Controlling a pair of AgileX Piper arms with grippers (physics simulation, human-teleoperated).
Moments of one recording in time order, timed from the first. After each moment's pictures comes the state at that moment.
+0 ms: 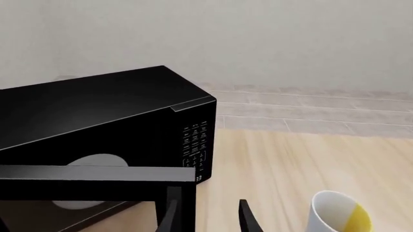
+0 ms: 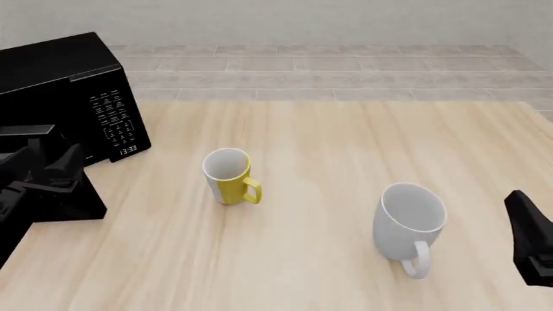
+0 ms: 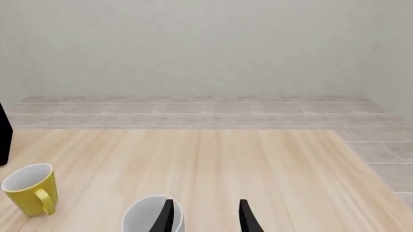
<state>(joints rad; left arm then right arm) 0.07 1.13 -0.05 -1.00 -0.07 0.03 0.01 0.00 0.01 0.01</state>
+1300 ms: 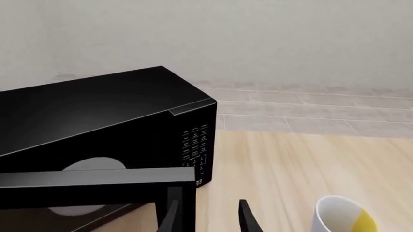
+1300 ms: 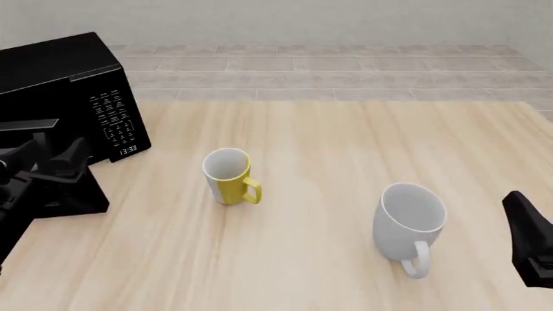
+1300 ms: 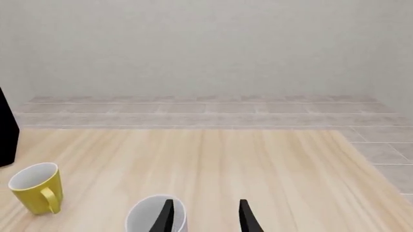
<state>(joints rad) 0.08 1.19 -0.10 -1.00 -0.07 0.04 0.00 0.00 0.02 0.02</state>
